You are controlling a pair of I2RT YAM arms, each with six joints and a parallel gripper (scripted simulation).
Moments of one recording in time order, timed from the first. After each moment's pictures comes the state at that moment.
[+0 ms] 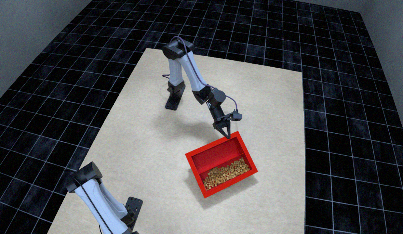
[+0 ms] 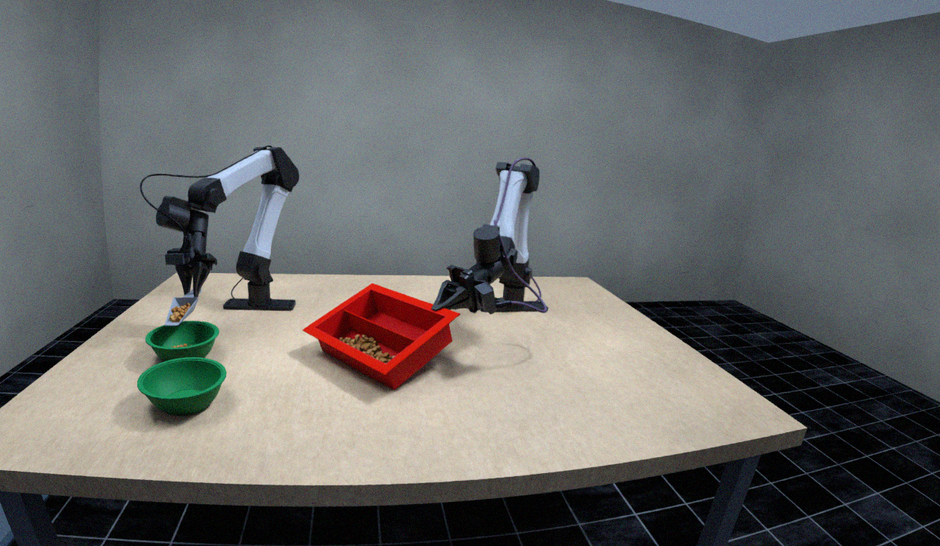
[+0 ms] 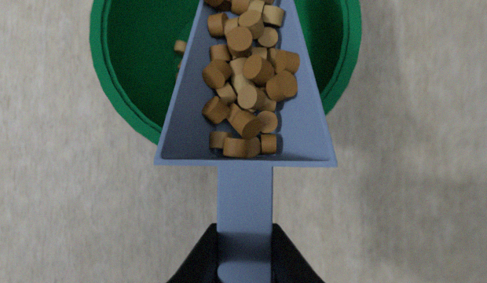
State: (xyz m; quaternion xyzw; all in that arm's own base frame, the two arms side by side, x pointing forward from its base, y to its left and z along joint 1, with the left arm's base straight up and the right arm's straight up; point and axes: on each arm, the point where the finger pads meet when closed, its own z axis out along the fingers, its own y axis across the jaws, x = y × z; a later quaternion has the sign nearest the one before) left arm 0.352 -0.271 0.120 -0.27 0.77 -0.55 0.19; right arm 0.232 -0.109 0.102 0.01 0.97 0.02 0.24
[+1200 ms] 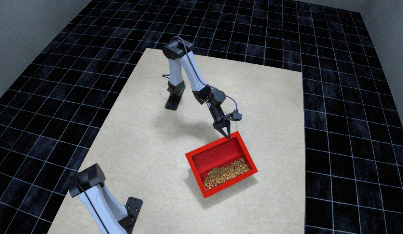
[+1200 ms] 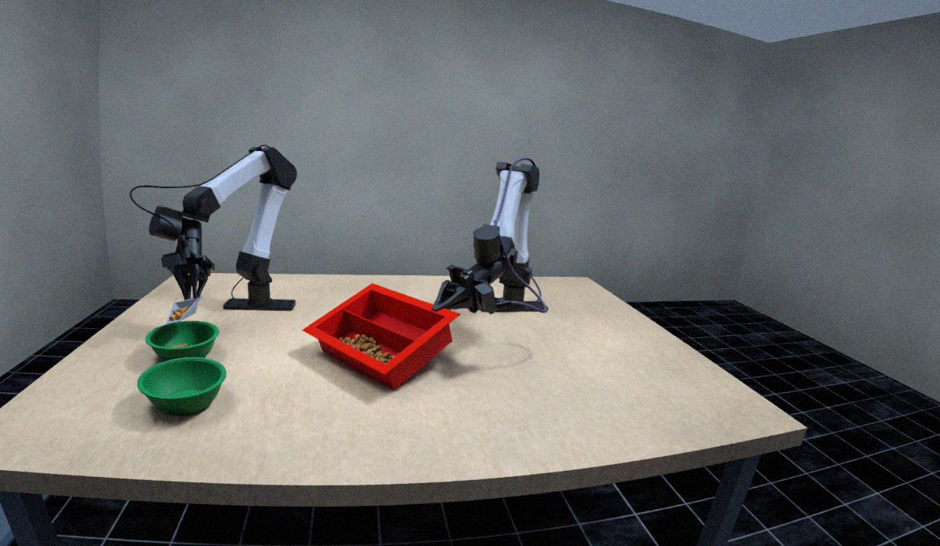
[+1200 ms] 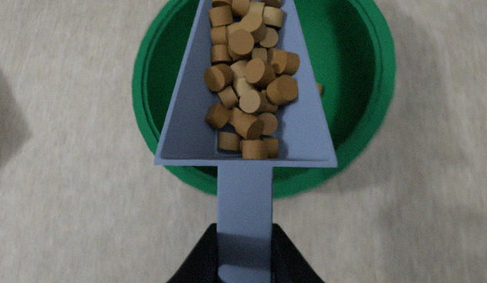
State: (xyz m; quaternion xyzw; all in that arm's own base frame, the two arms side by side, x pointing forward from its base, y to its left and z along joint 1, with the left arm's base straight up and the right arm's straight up) left arm 0.352 -0.271 0.120 -0.27 0.77 -0.55 0.19; right arm 0.249 -0.102 0.097 0.01 0.95 0.10 0.31
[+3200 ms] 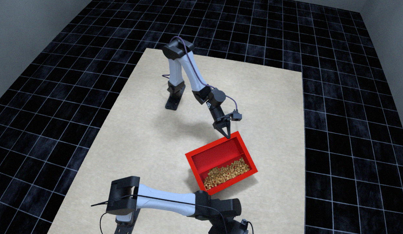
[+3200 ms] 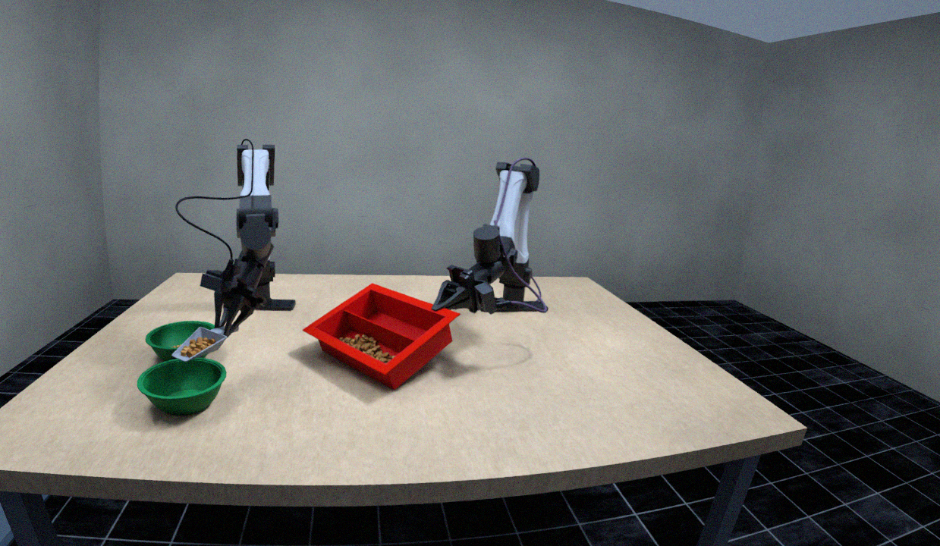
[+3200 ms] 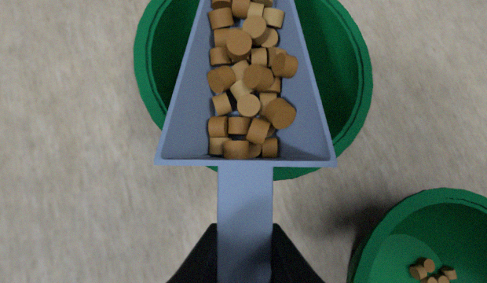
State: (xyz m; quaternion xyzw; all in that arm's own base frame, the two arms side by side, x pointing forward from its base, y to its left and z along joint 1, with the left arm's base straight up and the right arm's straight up) left arm 0.352 -0.271 0.120 -0.27 0.77 -0.55 0.19; right arm 0.440 0.032 0.101 0.12 0.94 -0.13 0.31
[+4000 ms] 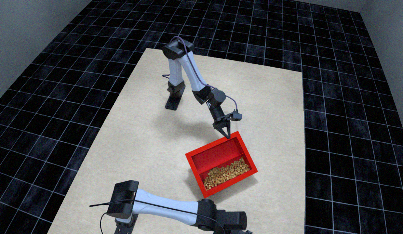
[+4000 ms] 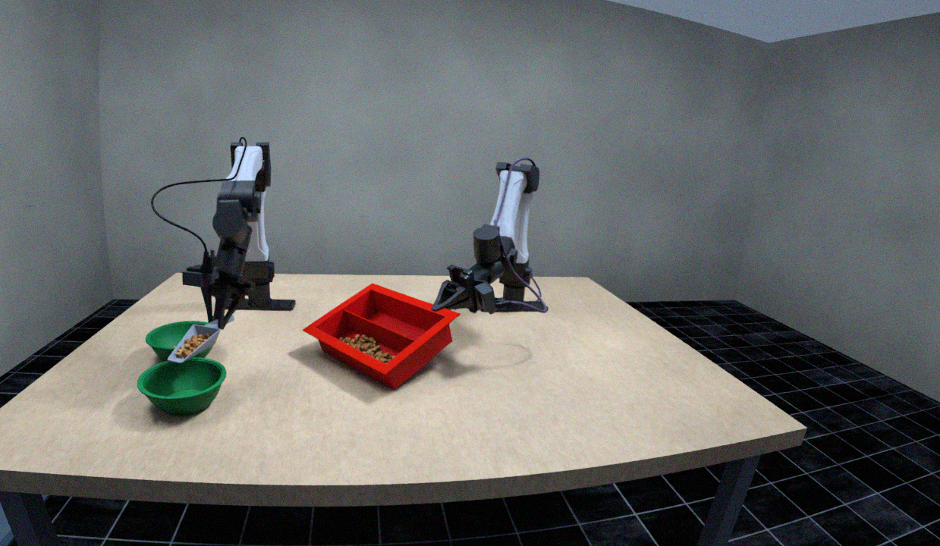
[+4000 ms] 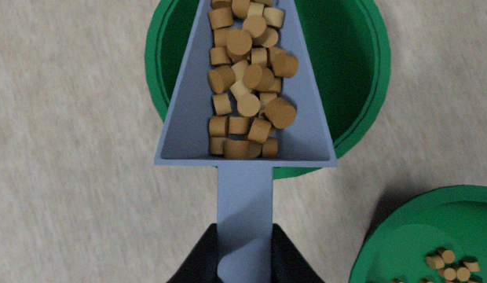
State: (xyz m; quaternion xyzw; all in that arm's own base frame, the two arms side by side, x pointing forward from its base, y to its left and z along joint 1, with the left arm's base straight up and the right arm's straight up) left arm 0.352 -0.271 0.120 -0.27 0.77 -0.55 0.19; right arm 0.446 0.023 0.118 0.15 0.96 -0.04 0.25
